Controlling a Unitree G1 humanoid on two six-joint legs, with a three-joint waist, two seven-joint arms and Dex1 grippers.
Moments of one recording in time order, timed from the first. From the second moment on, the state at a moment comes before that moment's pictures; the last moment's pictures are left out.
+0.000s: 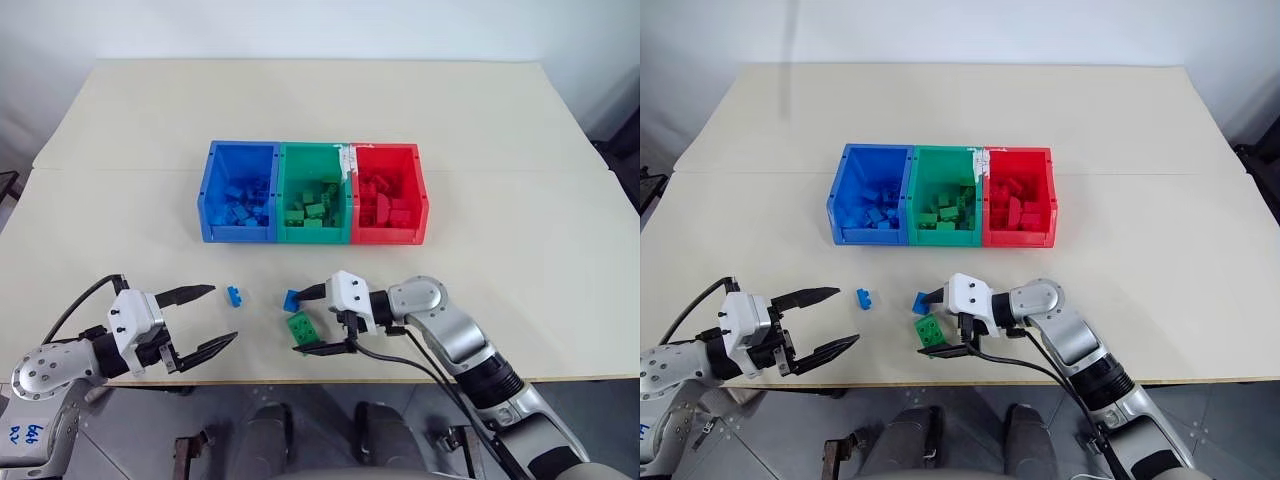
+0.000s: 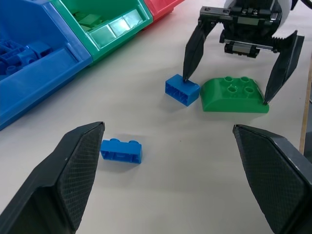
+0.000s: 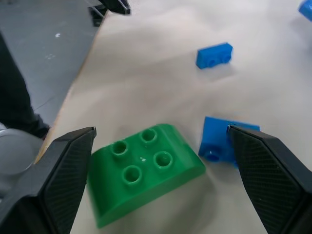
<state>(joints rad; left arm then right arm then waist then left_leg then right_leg) 0.22 0.70 0.32 -0.31 -0.48 0.09 -0.96 -0.46 -0.36 0.43 -0.01 0.16 0.22 1.11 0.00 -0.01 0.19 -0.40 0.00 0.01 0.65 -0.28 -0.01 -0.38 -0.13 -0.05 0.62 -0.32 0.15</state>
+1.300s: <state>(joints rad) -0.22 0.71 -0.08 -0.11 -0.35 -0.03 -1.31 -0.24 -0.89 -0.08 0.04 0.54 0.14 1.53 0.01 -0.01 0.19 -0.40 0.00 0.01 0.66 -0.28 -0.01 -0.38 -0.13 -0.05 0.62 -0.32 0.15</state>
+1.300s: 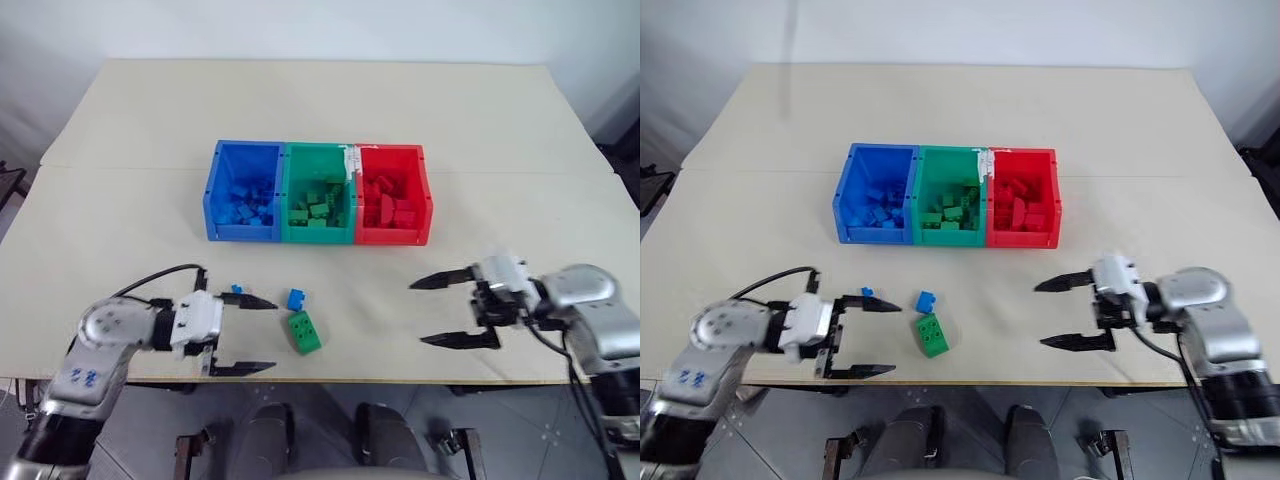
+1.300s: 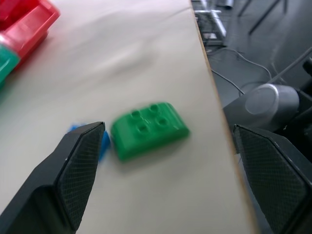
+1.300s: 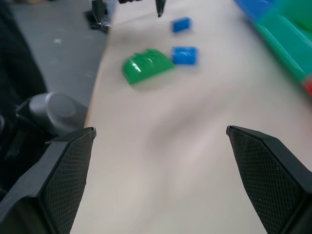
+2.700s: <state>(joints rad) -0.71 0.56 -0.47 0.50 -0.25 -0.37 -1.50 0.00 -0.87 -0.26 -0.27 0.70 0.32 1.38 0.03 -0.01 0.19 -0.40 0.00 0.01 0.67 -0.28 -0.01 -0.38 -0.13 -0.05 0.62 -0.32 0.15</state>
